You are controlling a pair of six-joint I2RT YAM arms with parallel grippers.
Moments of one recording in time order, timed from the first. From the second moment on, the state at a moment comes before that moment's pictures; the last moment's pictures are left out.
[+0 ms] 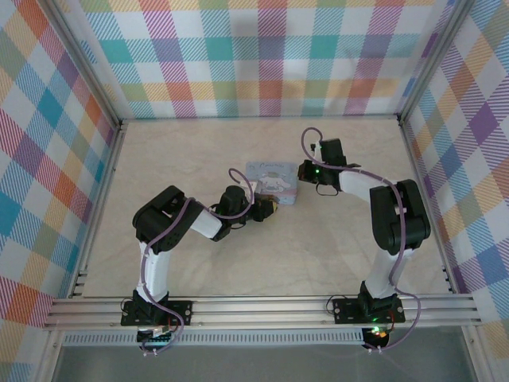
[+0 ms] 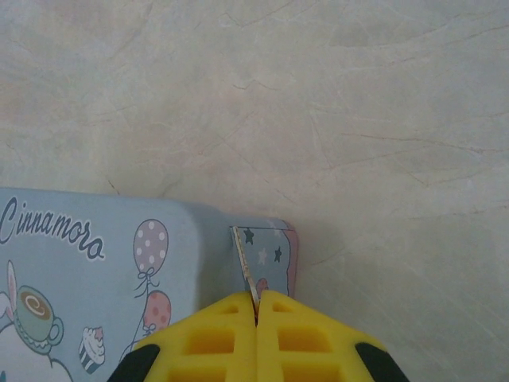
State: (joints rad) left arm -0.64 2.03 0.78 0.82 0.38 -0.64; right arm 0.28 1.84 1.13 -0.10 -0.31 0.44
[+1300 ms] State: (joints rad) left arm -0.61 1.88 0.97 0.18 0.53 -0.74; right arm 0.18 1.67 0.99 -0.13 -0.40 0.44
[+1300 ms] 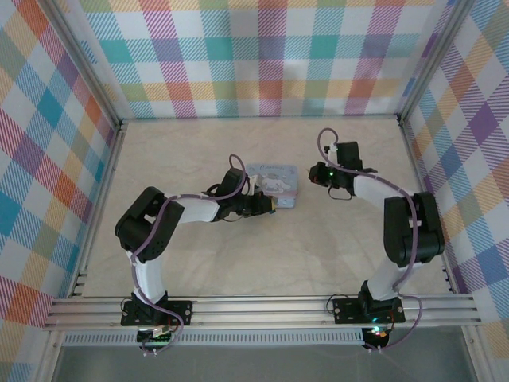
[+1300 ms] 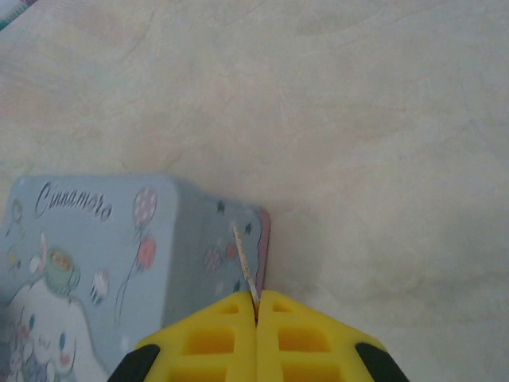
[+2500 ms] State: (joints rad) left arm -0.61 1.87 1.03 0.21 0.57 -0.92; right arm 0.18 0.93 0.62 0.01 -0.78 0.75
